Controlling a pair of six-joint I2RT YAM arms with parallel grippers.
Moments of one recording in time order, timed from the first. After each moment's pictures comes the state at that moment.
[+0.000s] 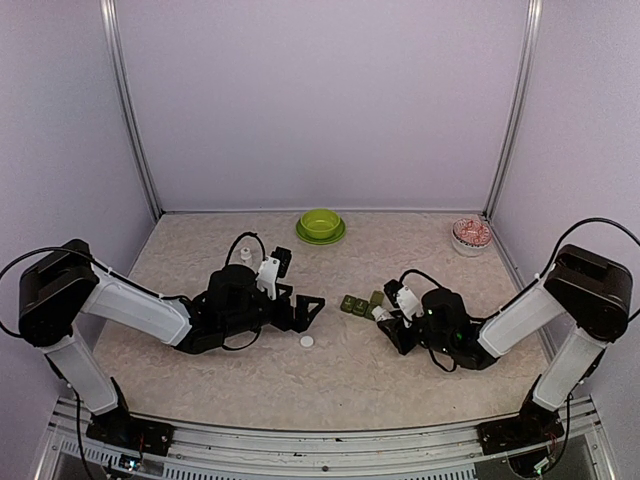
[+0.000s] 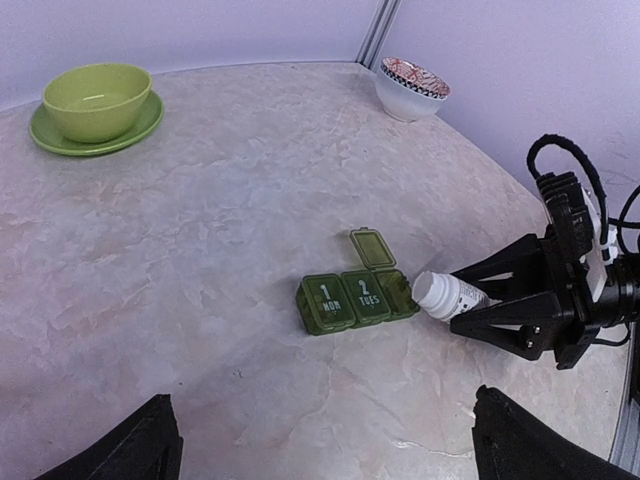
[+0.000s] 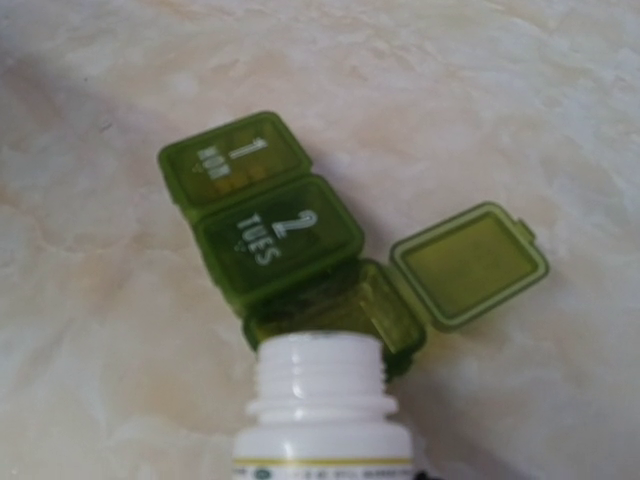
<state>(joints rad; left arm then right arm) -0.90 1.67 0.67 0.68 -0.05 -0.34 0.79 1.67 0.41 0.76 0.11 0.03</state>
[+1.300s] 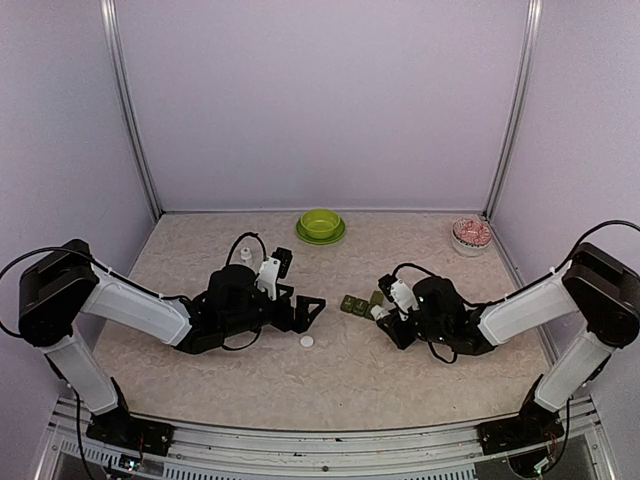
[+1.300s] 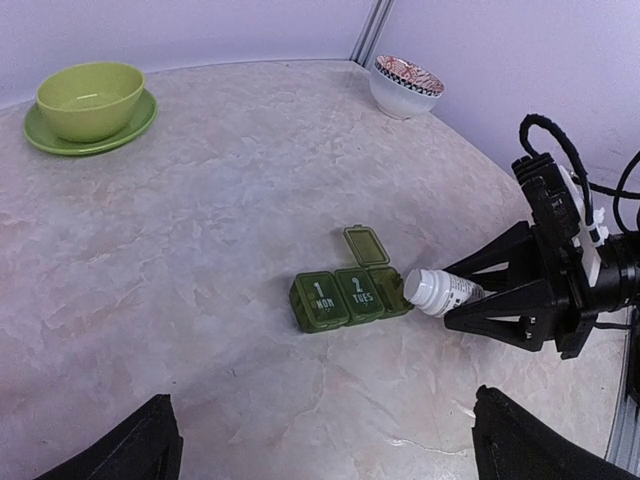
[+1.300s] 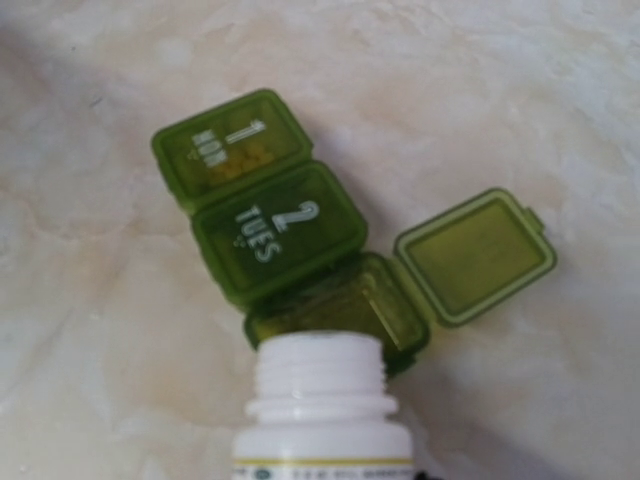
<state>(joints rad) -0.90 1.67 0.67 0.68 -0.04 -0.34 0.79 1.60 0.53 0.46 0.11 0.05</state>
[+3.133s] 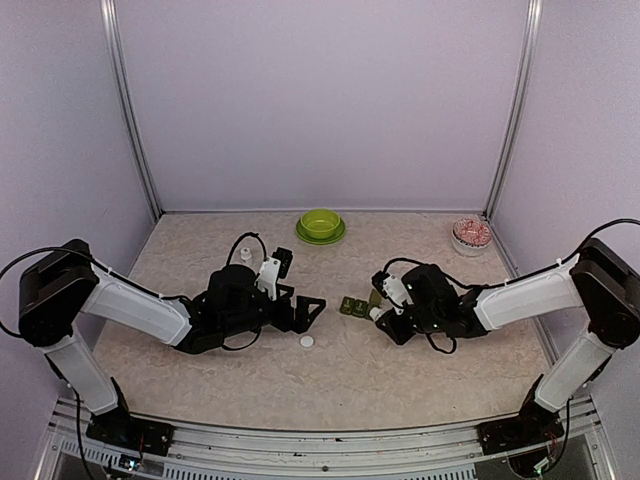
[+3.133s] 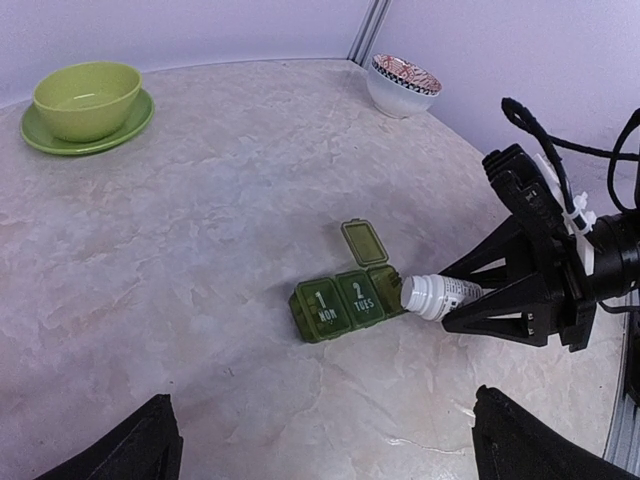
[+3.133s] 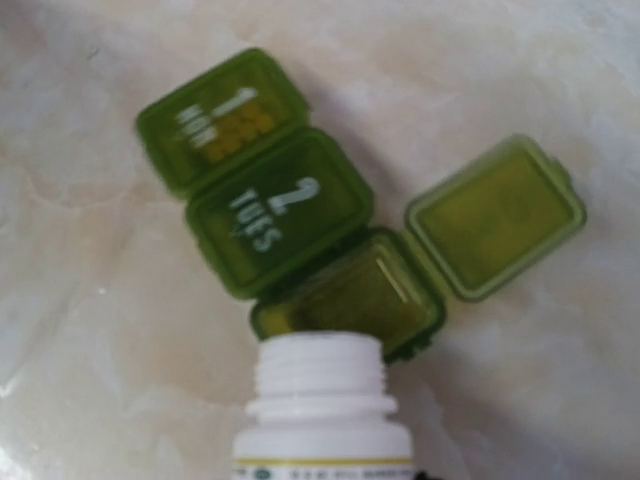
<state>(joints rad) -0.90 1.67 0.67 0.68 -0.03 -0.34 0.79 1.59 0.68 0.14 0.09 0.07</state>
